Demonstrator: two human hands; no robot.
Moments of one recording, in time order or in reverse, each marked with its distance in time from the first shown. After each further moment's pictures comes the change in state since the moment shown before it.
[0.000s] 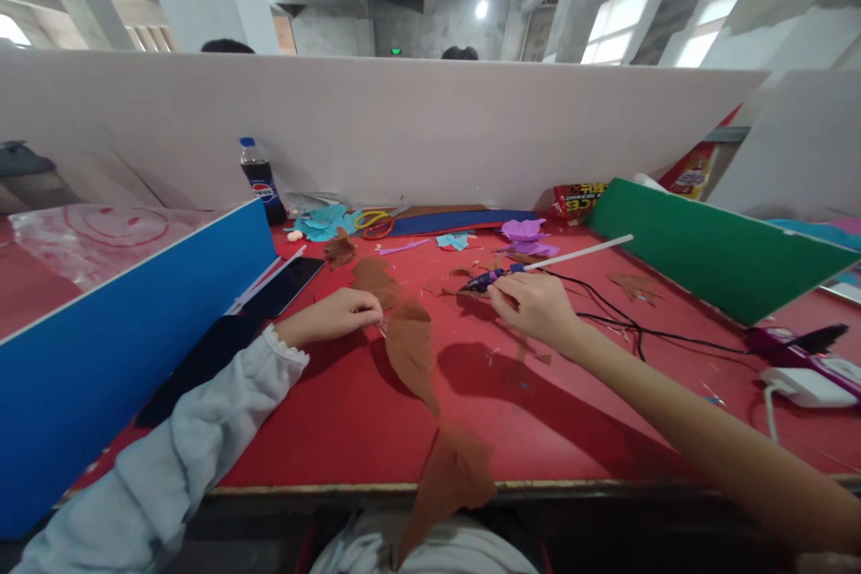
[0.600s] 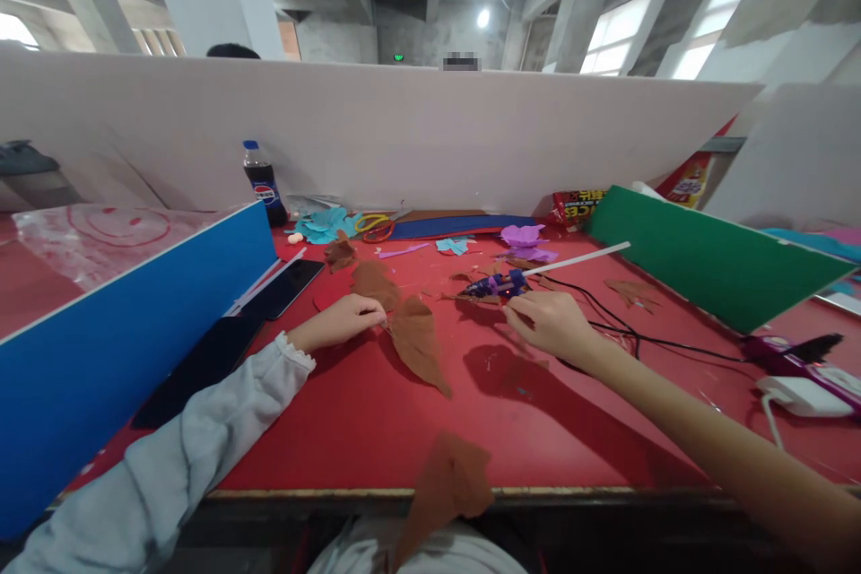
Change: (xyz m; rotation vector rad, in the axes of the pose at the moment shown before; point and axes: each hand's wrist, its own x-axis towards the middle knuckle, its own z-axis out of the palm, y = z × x) left_hand 0.005 0.005 0.014 -0.151 0.099 -0.169; right_hand -0.027 0.018 -0.004 -0.009 -0.163 -0.039
